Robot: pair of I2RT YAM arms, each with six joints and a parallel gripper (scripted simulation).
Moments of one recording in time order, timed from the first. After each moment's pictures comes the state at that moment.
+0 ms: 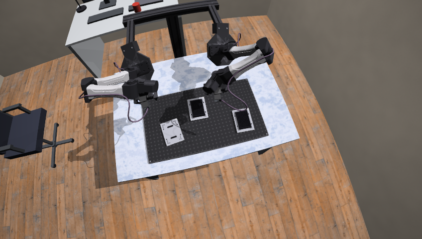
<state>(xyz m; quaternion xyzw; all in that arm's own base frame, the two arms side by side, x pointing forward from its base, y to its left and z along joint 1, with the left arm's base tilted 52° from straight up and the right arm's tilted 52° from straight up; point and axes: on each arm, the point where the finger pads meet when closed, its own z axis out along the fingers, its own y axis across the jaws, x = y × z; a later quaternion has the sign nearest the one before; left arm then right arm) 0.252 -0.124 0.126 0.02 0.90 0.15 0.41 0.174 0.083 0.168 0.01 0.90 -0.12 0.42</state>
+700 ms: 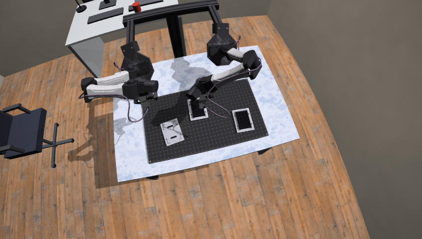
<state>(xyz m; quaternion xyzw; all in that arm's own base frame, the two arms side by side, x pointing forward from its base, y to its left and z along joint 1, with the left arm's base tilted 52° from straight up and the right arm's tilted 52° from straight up) 0.292 -0.203 0.088 0.02 0.90 0.14 0.41 0.174 0.083 0.168 0.01 0.90 -0.12 0.42</state>
